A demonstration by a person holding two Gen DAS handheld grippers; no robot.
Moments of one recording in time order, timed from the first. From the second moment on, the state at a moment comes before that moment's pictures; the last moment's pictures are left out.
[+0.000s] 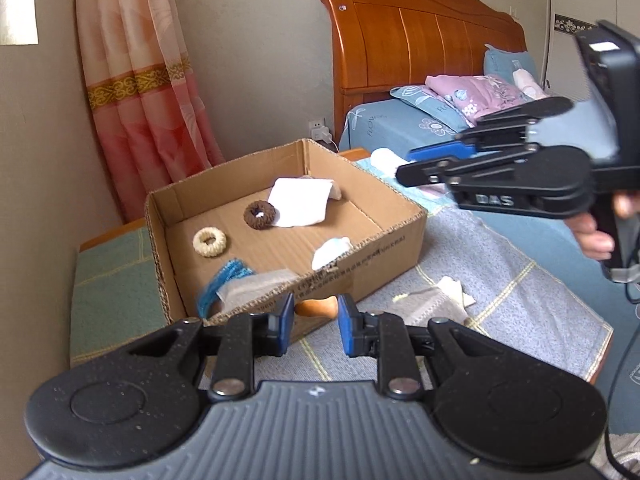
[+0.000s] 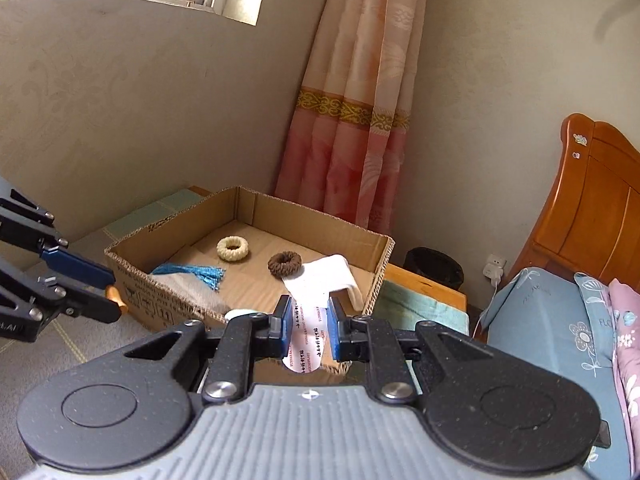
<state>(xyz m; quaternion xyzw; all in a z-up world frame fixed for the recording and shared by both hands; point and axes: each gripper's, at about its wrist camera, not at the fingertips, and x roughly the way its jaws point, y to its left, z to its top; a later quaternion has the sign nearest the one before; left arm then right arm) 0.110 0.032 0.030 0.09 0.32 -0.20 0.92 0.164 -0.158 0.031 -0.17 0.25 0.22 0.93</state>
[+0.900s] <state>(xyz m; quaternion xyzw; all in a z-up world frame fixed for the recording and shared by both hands) 0.246 0.021 0.040 0.10 0.33 -0.15 0.93 0.163 -0.184 -0.001 -0.09 0.33 0.15 0.93</state>
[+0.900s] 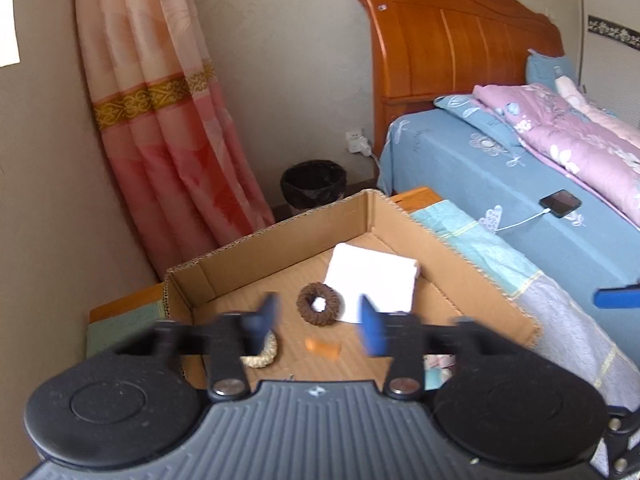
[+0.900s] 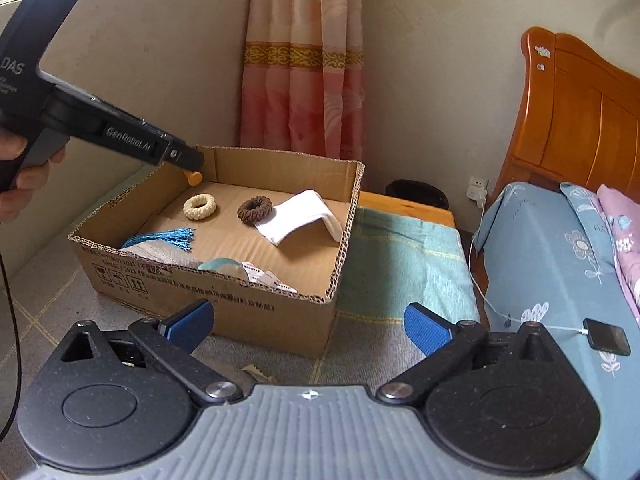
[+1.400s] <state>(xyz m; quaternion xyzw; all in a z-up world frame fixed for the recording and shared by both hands) 0.164 0.043 0.031 0.05 0.34 -0.10 0.93 0.156 -0.215 -0.017 -0.07 0.36 0.08 0.93</state>
